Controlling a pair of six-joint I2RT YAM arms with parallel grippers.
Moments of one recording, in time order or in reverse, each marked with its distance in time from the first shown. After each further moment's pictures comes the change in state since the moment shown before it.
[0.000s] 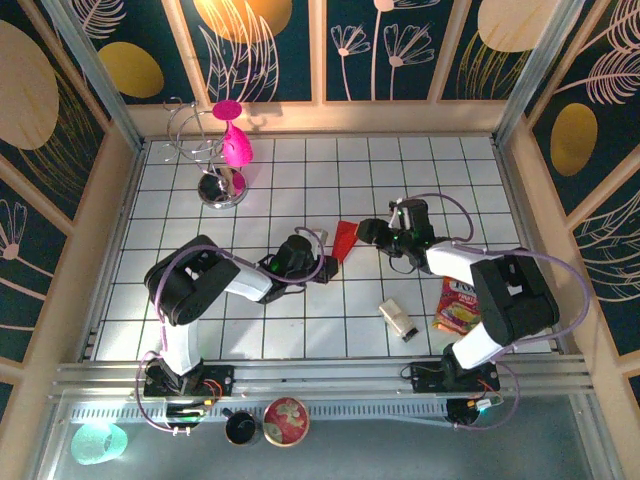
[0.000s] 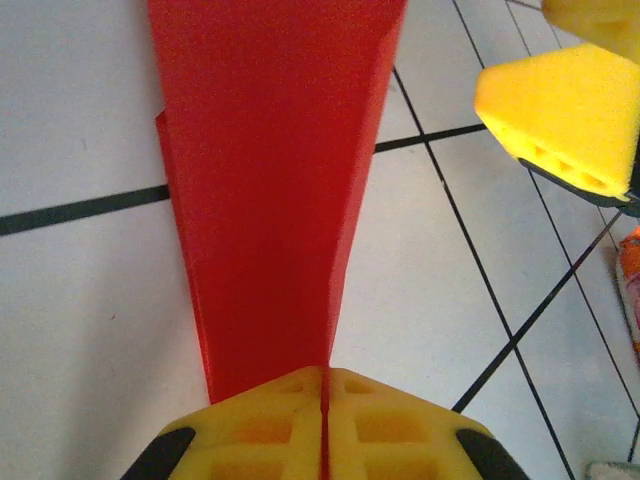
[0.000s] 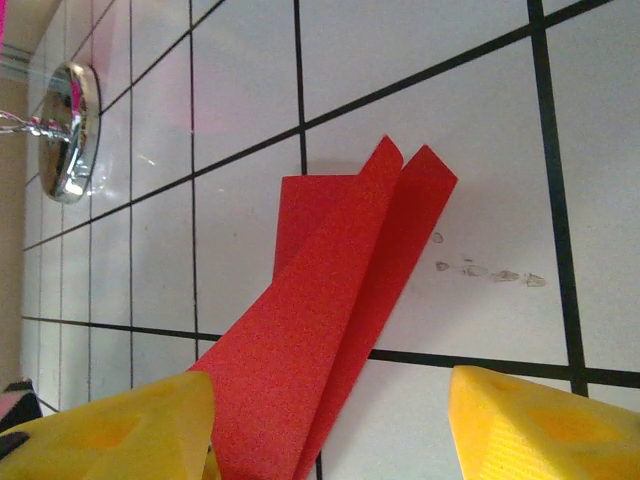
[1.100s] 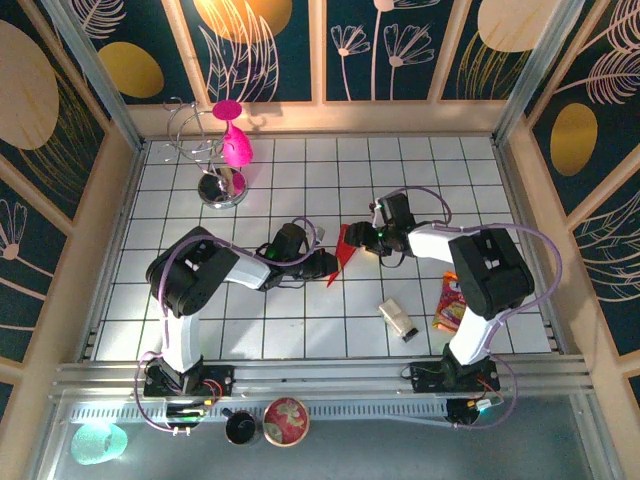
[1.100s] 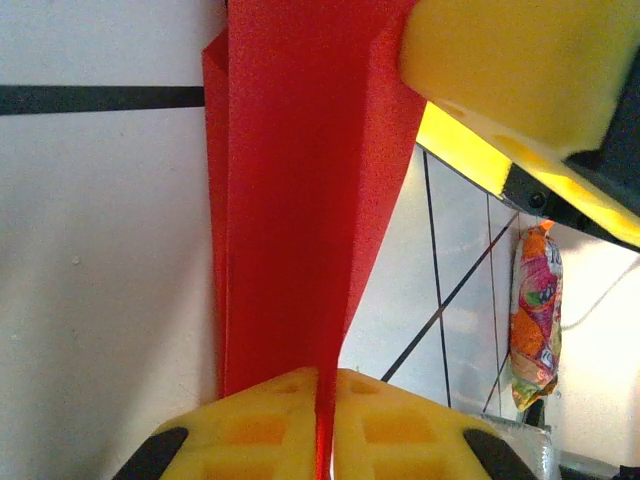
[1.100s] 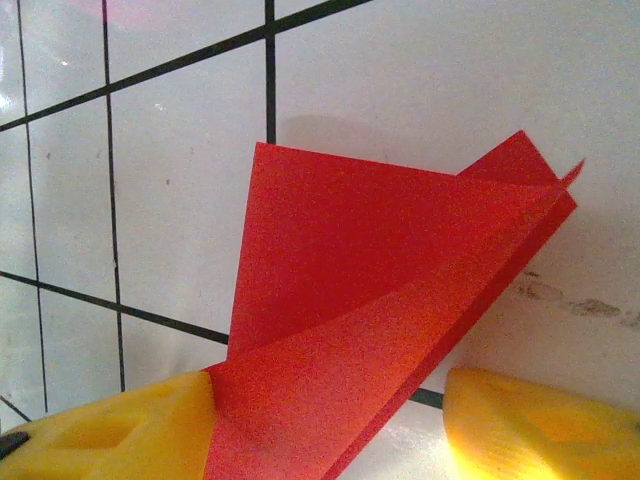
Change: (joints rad) left arm 0.086 0.045 0.068 -0.084 0.299 -0.217; right arm 0.057 0.200 0.196 -0.200 -0.005 -0.130
